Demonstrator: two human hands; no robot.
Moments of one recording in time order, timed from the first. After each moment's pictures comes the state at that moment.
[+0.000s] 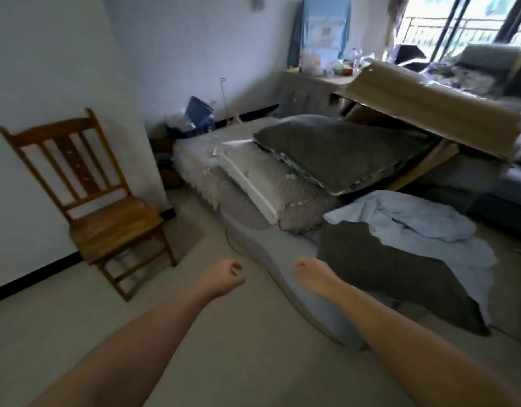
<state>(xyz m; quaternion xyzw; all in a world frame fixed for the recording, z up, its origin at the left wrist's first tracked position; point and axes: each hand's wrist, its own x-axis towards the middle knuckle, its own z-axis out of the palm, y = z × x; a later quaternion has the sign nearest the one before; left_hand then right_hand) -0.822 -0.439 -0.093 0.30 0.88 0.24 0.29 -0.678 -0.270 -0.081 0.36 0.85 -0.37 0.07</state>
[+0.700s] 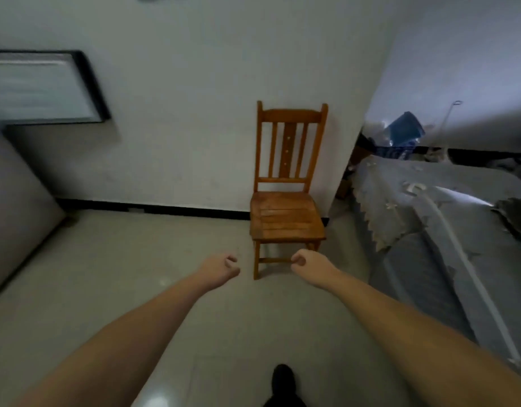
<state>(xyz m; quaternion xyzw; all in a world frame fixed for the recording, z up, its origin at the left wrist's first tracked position) -1.074 -0.770 -0.097 -0.06 0.90 0.38 0.20 -1.092 -0.535 -0.087 -0.01 0.94 -0.28 0.21</state>
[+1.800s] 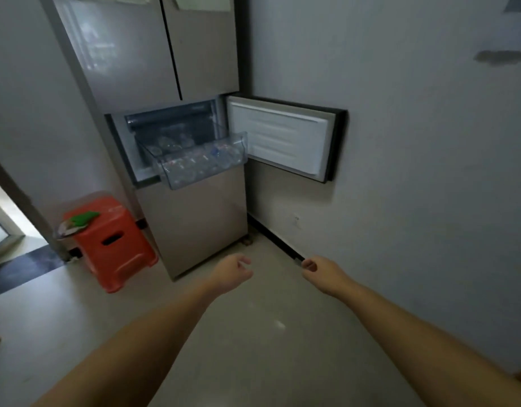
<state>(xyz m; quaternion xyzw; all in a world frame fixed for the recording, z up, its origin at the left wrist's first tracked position) -1.313 -1.296 -0.069 -0.39 0.83 0.39 -0.02 -1.489 -1.144 -0.079 -0.37 0.86 -0.22 0.27</state>
